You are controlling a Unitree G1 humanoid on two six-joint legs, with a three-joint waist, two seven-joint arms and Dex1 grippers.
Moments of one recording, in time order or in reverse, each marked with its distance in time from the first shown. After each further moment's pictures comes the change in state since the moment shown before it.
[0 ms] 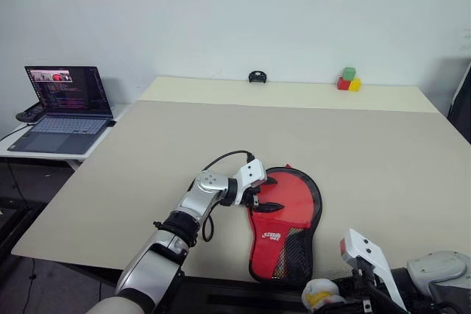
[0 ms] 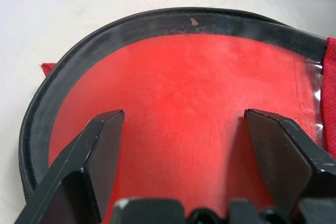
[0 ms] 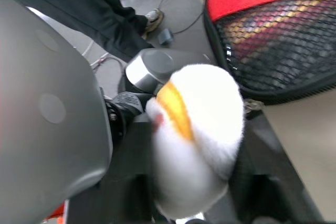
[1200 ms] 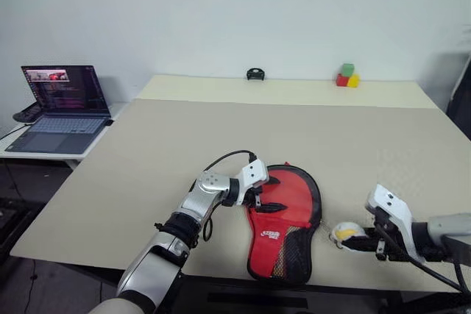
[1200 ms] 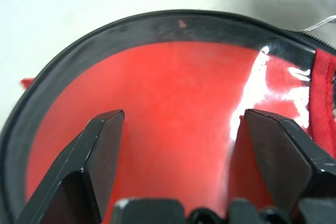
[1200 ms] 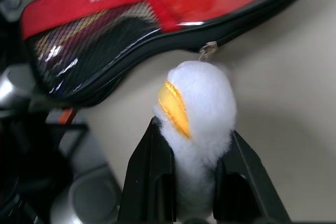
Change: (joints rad) left arm 0.011 -0.007 0.000 -0.036 -0.001 0.002 -0.008; right arm -0.072 -0.026 -0.075 0.229 -0.424 -0.081 0.165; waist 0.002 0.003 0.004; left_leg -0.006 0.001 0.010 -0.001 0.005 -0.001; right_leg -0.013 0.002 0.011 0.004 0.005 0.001
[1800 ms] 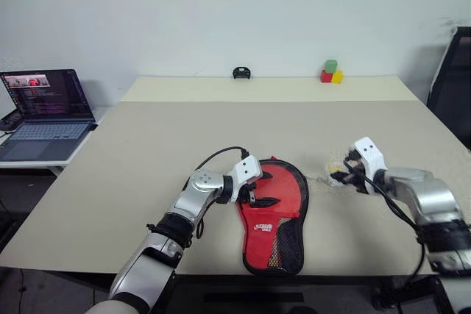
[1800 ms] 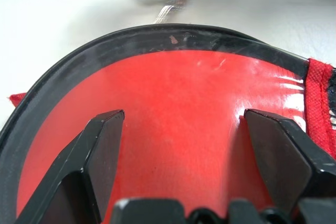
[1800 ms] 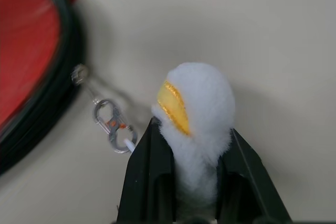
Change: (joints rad) left arm 0.018 0.042 0.019 -0.047 0.000 0.026 0.043; right arm -0.539 0.306 0.177 0.692 -0.357 -0.205 -0.124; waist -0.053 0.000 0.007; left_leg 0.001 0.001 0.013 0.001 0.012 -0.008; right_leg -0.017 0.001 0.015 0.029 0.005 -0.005
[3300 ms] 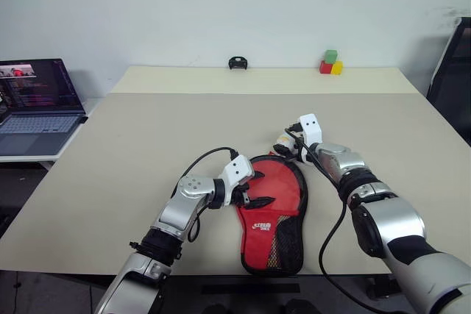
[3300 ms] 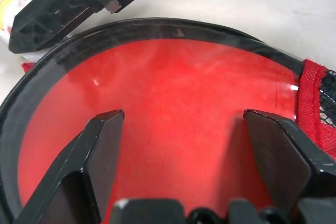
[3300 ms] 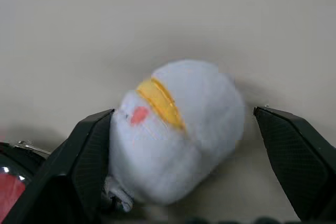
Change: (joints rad) left arm 0.141 0.057 0.055 -0.366 -0.033 0.237 0.067; right arm -0.663 0.475 0.002 1.177 -0.111 -0.679 -0.302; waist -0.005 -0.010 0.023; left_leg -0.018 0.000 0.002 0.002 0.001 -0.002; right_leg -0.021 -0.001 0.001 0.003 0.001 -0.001
